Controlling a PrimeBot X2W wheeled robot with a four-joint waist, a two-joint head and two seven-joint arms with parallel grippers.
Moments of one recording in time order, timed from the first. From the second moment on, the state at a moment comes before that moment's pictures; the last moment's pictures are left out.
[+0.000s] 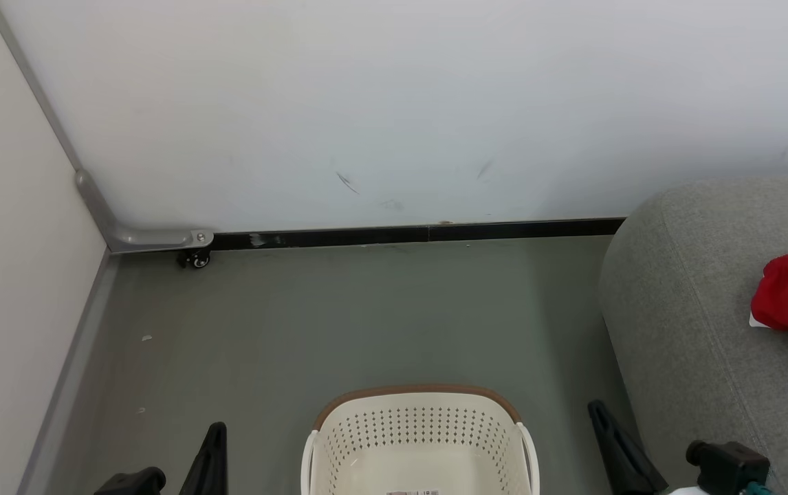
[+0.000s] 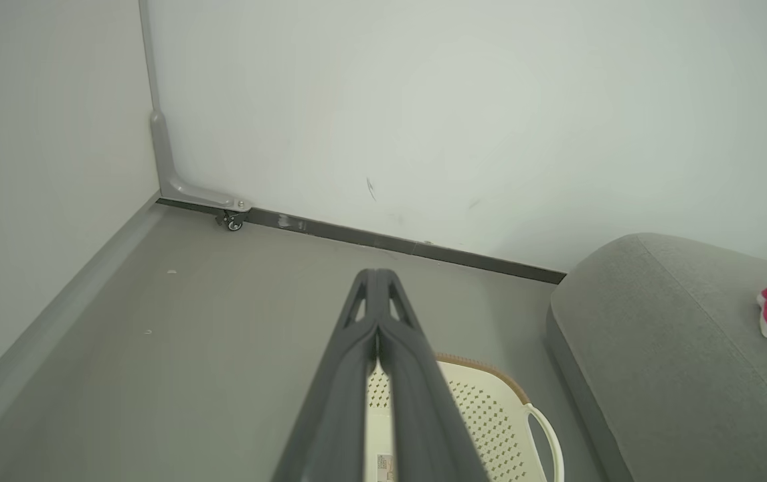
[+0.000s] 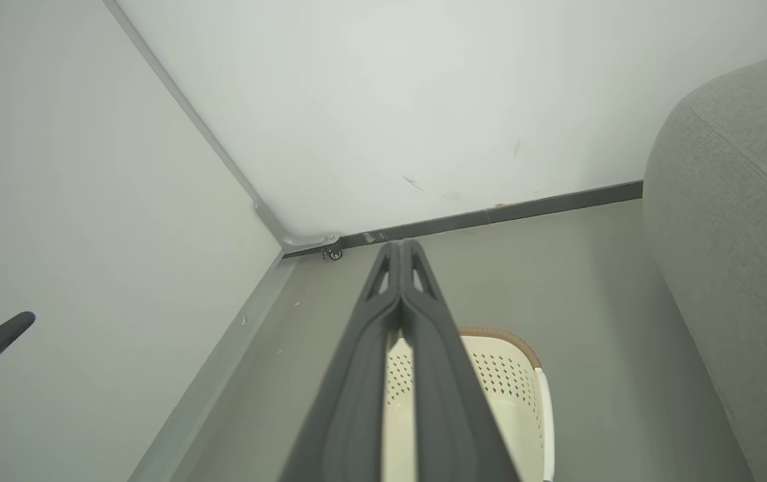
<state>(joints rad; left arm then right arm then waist) 0.09 0.17 -0.29 0.20 -0.51 0.18 -0.21 0.15 -0.05 0.12 0.19 0.39 0.12 -0.07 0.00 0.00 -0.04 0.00</state>
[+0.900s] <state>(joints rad) 0.08 0.15 -0.18 0.20 -0.88 0.10 -0.12 0.12 -0.07 0.07 0.19 0.82 0.12 -0.04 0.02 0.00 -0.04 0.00</state>
